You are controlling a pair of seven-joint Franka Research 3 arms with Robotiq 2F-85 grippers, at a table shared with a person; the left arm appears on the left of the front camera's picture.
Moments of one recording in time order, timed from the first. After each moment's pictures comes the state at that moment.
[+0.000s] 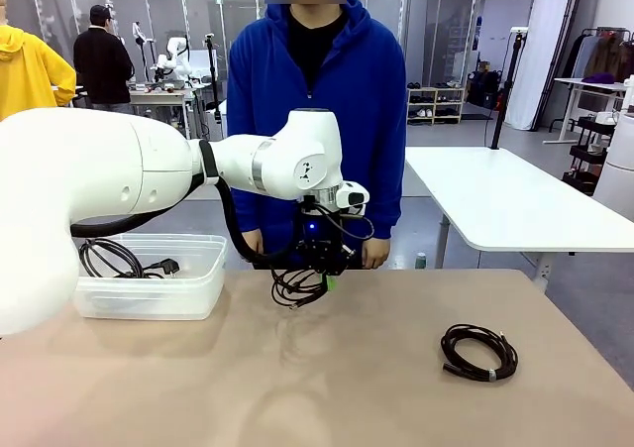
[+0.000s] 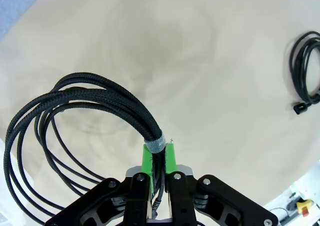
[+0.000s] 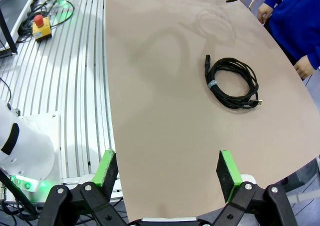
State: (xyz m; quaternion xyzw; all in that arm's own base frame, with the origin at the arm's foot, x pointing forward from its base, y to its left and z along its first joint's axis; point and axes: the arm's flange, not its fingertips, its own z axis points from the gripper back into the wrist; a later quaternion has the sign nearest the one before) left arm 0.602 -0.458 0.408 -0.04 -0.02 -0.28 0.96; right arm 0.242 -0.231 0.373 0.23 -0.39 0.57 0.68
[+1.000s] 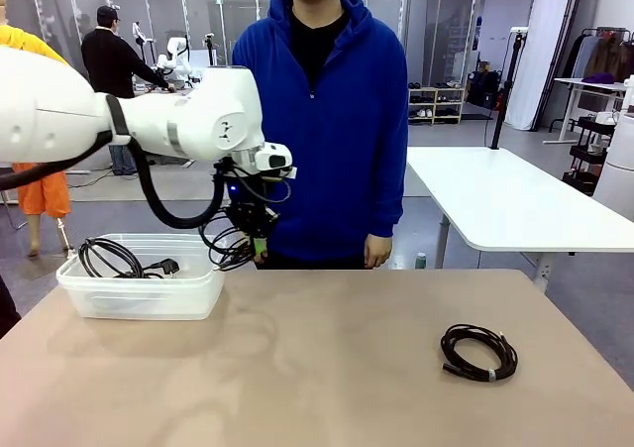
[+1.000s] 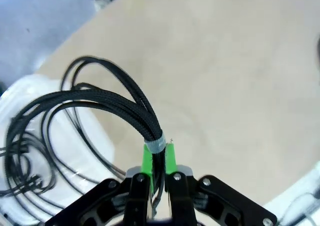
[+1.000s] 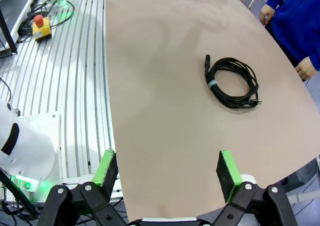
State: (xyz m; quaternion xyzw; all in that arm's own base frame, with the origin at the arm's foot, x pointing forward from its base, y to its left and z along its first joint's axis) left arm 0.621 -0.308 0.478 -0.01 -0.07 -0.29 0.95; right arm 0.242 -0.231 0.373 0.23 -0.39 0.57 0.68
